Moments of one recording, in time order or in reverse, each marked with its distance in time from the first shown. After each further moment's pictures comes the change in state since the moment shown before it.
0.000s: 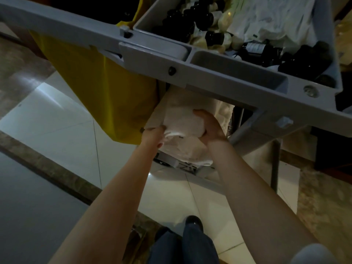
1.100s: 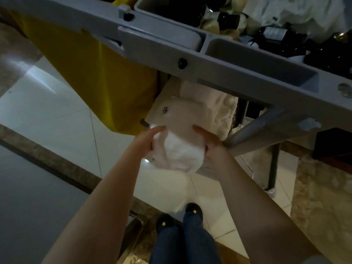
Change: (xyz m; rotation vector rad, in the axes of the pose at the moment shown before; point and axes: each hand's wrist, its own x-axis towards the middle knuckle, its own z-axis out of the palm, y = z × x) left_hand 0.021 -0.014 -0.033 0.102 -0.218 -0.090; right_hand 0.001 0.050 -0.032 -0.191 0.201 0.242
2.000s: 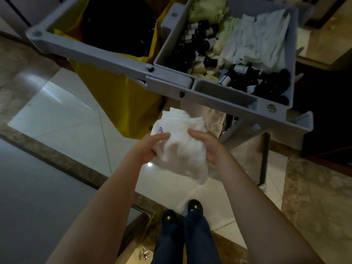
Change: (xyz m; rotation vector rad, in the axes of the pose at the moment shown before) left_hand -0.136 0.038 -0.024 -0.101 -0.385 0.183; right_hand -0.144 -0.036 0.014 -0.046 -0.338 -0.121
